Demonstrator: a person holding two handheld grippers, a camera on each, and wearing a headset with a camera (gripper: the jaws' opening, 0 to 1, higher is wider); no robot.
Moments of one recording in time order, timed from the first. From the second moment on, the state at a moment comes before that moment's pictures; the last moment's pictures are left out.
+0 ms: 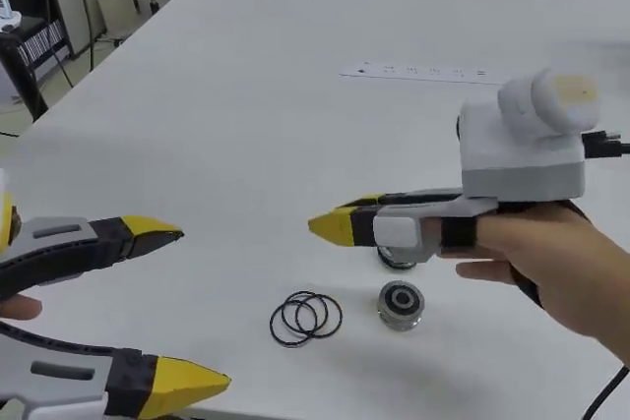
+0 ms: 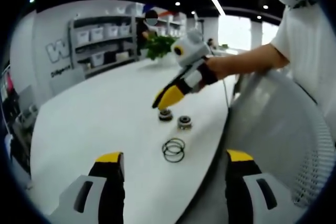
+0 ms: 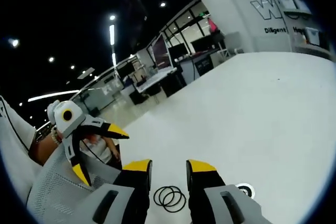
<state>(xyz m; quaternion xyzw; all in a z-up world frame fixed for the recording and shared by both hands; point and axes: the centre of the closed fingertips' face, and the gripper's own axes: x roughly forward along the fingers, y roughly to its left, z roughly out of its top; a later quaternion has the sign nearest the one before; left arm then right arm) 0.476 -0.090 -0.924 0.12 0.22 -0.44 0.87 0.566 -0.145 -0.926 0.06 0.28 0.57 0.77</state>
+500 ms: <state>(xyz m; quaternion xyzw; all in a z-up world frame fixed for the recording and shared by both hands) 0.502 -0.112 -0.866 0.15 0.16 -0.46 0.86 0.608 -0.187 -0.891 0.04 0.21 0.52 0.83</state>
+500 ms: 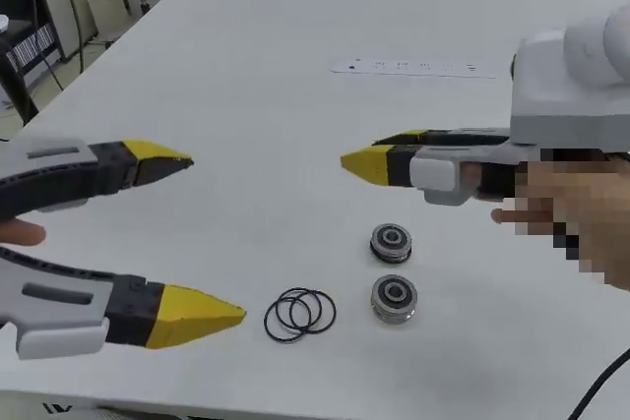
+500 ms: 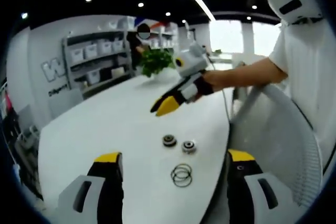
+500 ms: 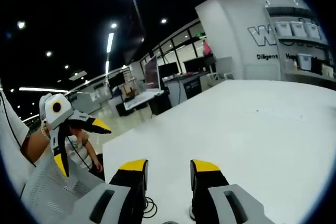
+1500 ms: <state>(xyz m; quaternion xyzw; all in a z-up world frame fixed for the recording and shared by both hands) 0.589 -0.210 -0.820 0.20 0.05 -0.54 0.81 0.638 -0.267 -0.964 -0.02 0.29 0.45 0.85</state>
